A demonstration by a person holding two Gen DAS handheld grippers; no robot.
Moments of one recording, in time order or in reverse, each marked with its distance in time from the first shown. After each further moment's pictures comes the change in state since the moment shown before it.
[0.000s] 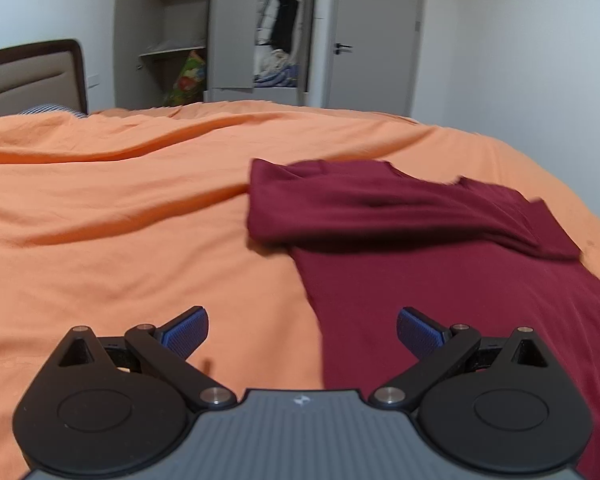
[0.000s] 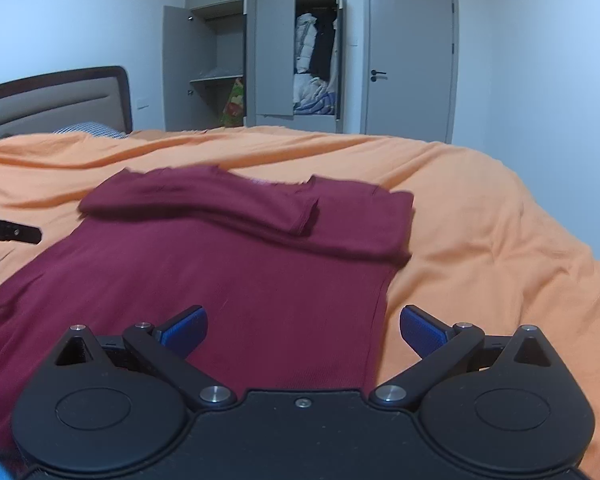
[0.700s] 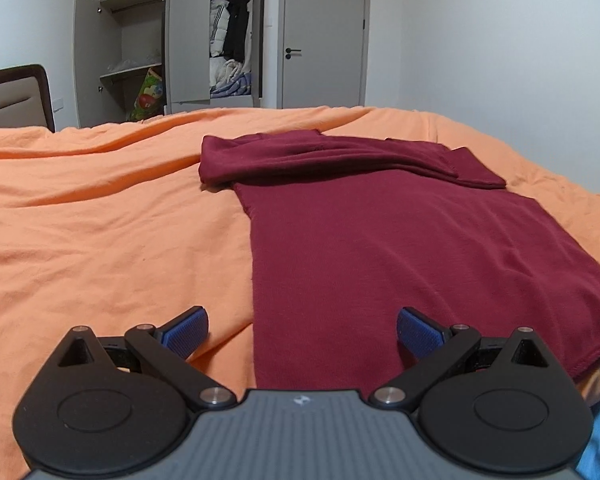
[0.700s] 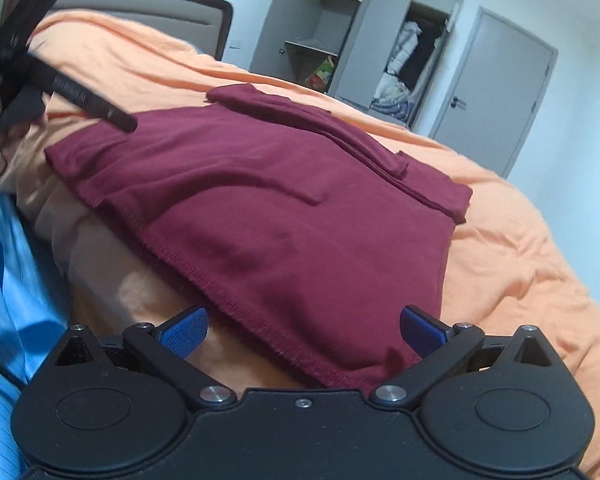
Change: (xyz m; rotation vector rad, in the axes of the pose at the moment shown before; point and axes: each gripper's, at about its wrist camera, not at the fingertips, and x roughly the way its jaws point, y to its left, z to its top) left arm -0.074 -0.029 -0.081 0.109 -0.029 -0.087; right arm -0.087 0.069 -0.101 -0.401 0.033 0.050
